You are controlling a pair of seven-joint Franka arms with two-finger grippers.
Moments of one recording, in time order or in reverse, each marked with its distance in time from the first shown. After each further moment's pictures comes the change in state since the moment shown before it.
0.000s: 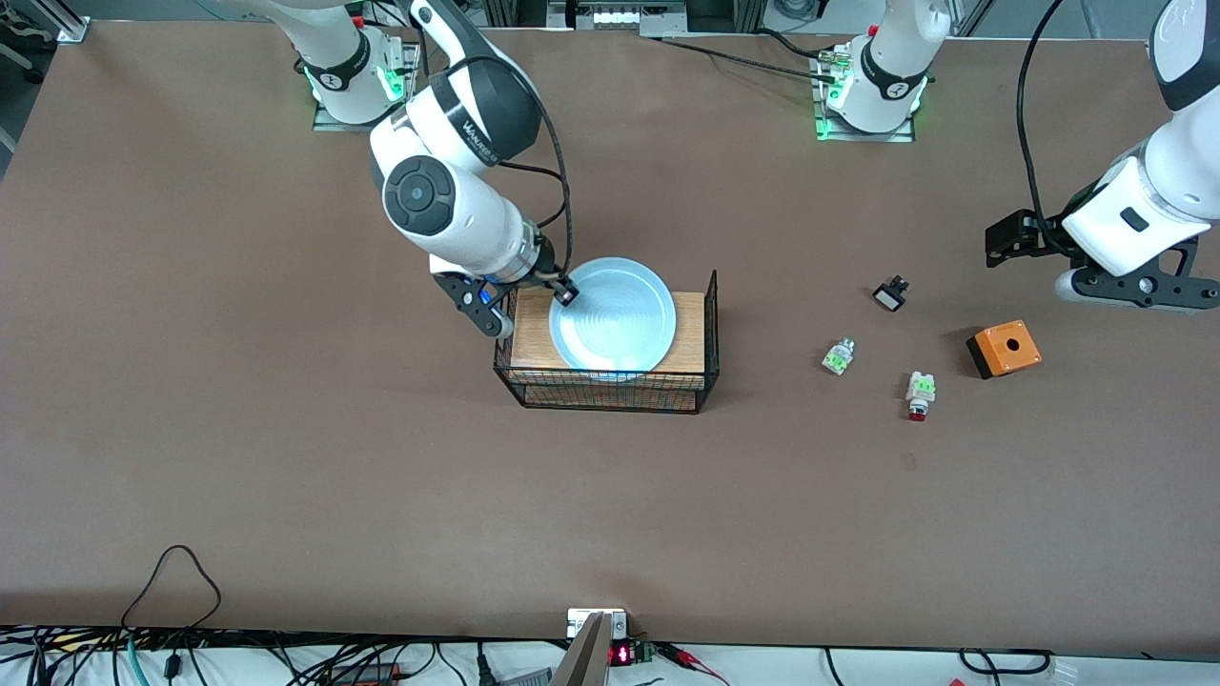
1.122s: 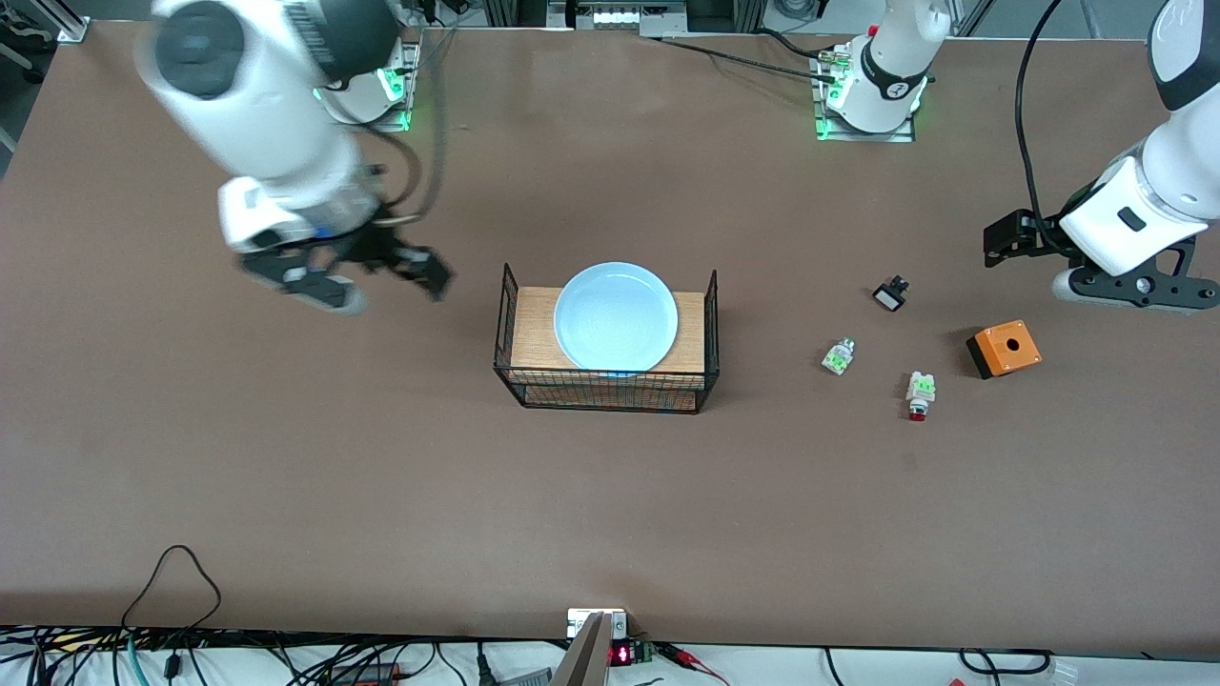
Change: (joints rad) left arm -0.001 0.000 -0.001 0.000 0.000 0.000 0.000; right arm -0.207 -0.254 -0.026 0.026 -0.296 -0.214 -0.525
